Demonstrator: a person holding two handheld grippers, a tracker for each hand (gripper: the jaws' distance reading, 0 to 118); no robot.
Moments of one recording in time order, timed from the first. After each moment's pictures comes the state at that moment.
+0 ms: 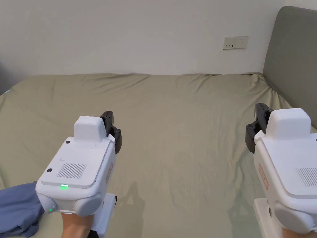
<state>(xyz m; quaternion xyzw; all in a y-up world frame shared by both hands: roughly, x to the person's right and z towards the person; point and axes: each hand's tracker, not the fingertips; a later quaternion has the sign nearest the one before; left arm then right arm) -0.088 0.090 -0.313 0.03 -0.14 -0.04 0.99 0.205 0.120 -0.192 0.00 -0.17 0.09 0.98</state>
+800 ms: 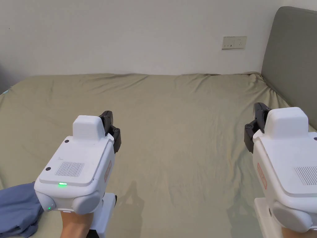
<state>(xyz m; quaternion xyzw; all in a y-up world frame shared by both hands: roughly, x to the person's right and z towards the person) -0.089 0.090 -0.313 0.02 -0.15 -0.03 0.99 0.204 0.121 -0.190 0.00 -0.17 0.09 0.98</state>
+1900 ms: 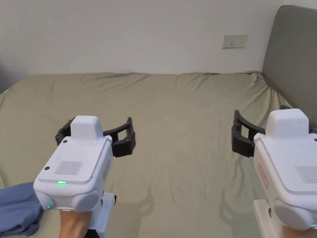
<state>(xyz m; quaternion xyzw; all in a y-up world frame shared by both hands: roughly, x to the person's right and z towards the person) -0.093 0.087 -0.317 0.01 -0.14 -0.02 0.99 0.208 0.116 -0.191 -0.01 -0.17 0.08 0.98</state>
